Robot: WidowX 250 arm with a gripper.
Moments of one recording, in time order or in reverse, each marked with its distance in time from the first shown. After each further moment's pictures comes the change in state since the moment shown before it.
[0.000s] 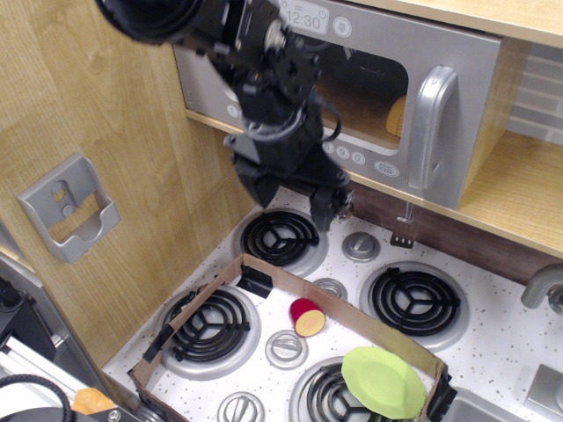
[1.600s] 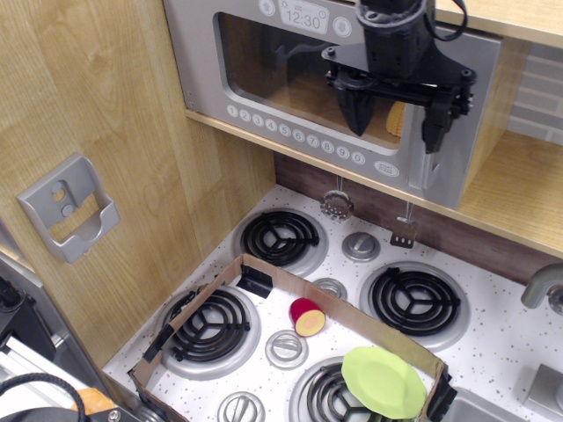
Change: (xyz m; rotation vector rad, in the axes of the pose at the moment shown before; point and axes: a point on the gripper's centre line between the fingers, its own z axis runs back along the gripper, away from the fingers) arm 0.066 -0.060 0.034 -0.050 -0.010 0.036
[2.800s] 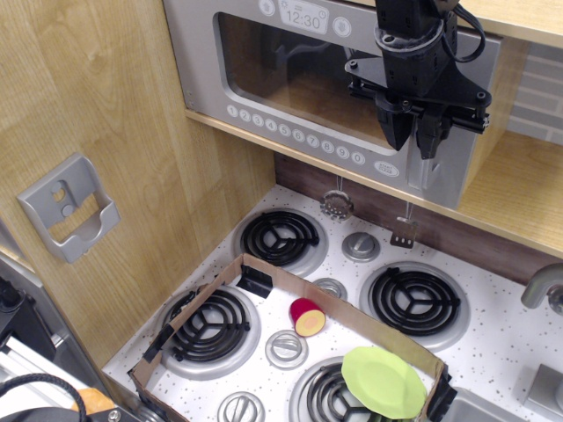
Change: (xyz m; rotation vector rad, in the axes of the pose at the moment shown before) arm 0.004 0.007 -0.017 0.002 -0.037 -0.051
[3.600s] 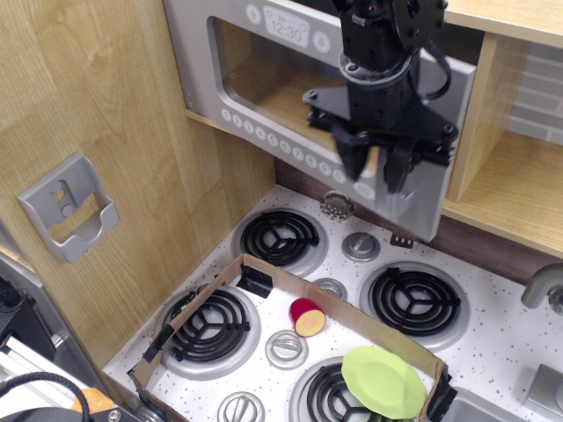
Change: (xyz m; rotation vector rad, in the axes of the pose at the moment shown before) arm -0.042 0.007 0.013 0.099 0.068 0.120
